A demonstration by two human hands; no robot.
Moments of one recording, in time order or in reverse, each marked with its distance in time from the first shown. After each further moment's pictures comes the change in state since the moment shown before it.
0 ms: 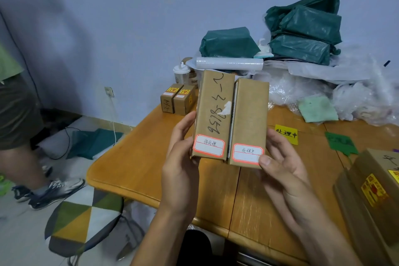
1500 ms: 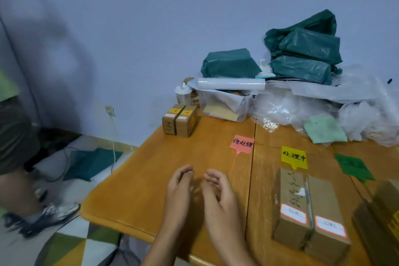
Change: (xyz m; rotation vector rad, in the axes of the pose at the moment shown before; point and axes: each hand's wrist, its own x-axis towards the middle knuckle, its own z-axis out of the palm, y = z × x) left_hand 0.065 -0.083 -0.071 0.413 0.266 -0.340; right_hand 0.039 0.104 0.074 -0.604 0.243 0.143
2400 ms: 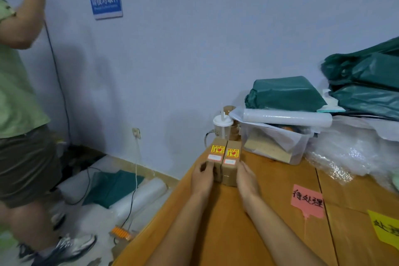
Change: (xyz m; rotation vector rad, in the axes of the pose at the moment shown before) left_hand 0.272 0.026 -0.024 0.050 0.089 0.036; right_hand 0.284 0.034 0.122 0.009 0.091 0.193
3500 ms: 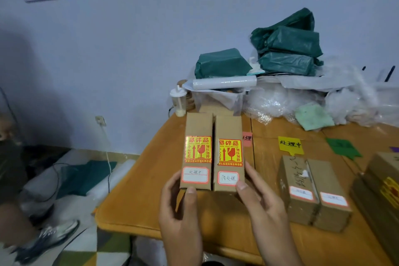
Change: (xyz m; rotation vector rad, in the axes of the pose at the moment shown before) left_hand -0.358 0.011 -0.047 -0.204 0.131 0.329; right_hand -0.338 -0.014 -0.178 0.157 -0.023 -0.230
